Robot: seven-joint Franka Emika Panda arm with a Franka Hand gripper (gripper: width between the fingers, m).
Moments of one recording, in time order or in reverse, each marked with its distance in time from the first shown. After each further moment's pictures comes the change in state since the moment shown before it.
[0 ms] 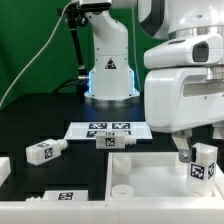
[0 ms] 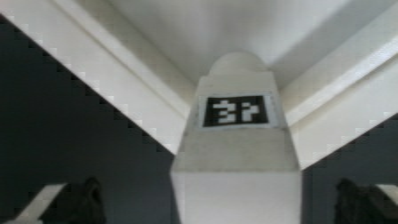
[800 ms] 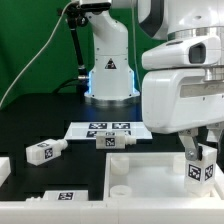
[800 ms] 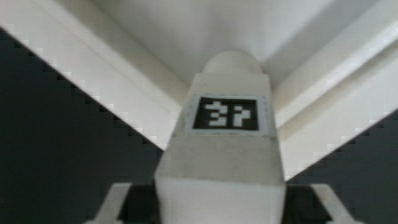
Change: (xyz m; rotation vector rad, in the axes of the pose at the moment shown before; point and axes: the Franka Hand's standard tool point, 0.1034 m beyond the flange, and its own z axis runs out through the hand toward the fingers) arm 0.000 -0.002 0.002 0.004 -0.001 0.116
